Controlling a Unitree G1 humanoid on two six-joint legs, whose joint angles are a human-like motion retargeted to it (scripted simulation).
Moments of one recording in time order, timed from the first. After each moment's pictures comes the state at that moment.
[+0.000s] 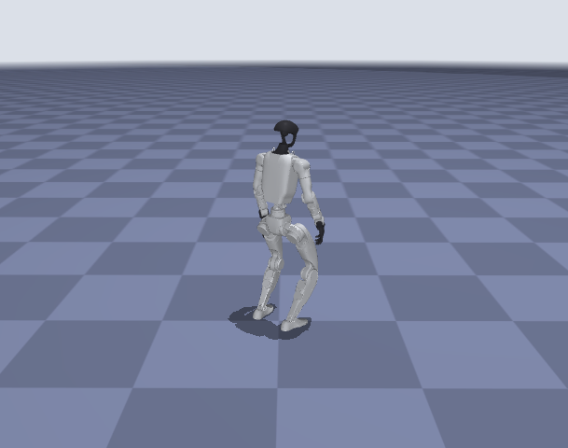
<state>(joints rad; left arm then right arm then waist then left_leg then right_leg) -0.12 0.25 -0.39 1.14 0.06 0.06 -0.19 -0.13 -0.33 0.44 0.90 -0.02 0.01 0.18 0.00 0.02 0.23 -0.32 0.14 0.19 1.08 -0.65 0.11 -0.33 -0.09 -0.06 1.06 -0.60 -0.05</state>
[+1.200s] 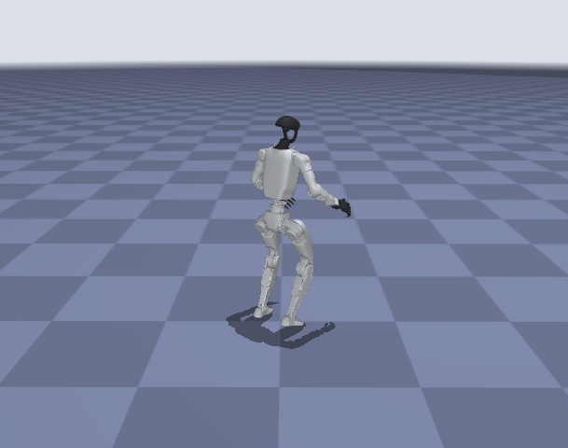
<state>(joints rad) -0.10 0.44 -0.25 0.47 -0.11 -0.05 0.12 -0.19 -0.56 0.27 0.50 0.08 -0.08 -0.18 -0.08 0.02 0.11 -0.49 0.17 0.19 0.95 -0.37 0.10 -0.51 0.03 0.01 0.98 -0.20 -0.08</state>
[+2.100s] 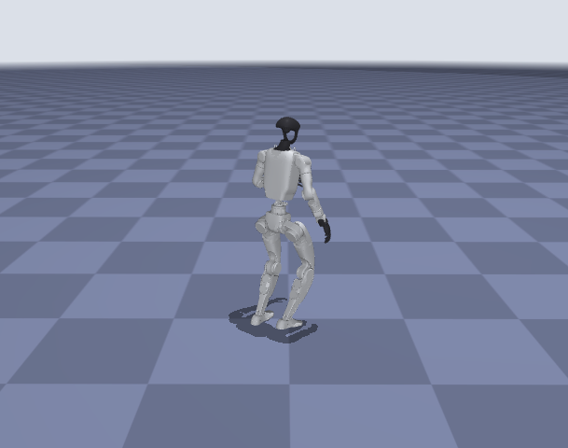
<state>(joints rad) -0.17 0.42 -0.24 0.07 0.01 -0.11 0.20 0.01 -0.38 0.34 0.82 -0.03 -0.05 -0.05 0.00 -0.01 0.09 -0.32 0.02 0.12 0.78 -0.53 0.11 -0.44 -0.05 -0.07 0.99 -0.46 -0.10</state>
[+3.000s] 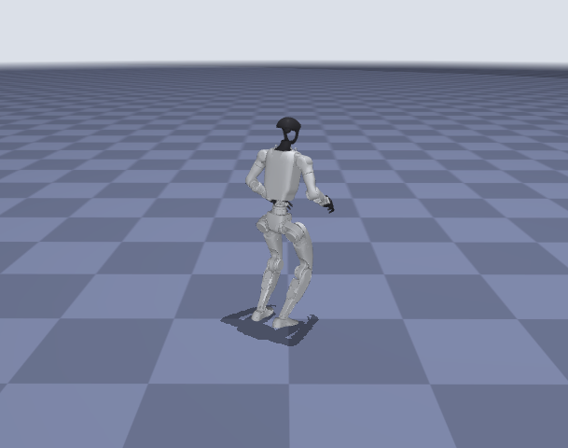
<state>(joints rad) 0.13 0.46 -0.32 0.25 0.04 -0.07 -0.01 -0.02 -0.47 0.35 0.19 -0.11 -0.09 -0.04 0.04 -0.03 0.09 -0.39 0.05 0.17 0.94 -0.55 0.21 -0.43 0.00 -0.06 1.00 -0.44 -0.21</state>
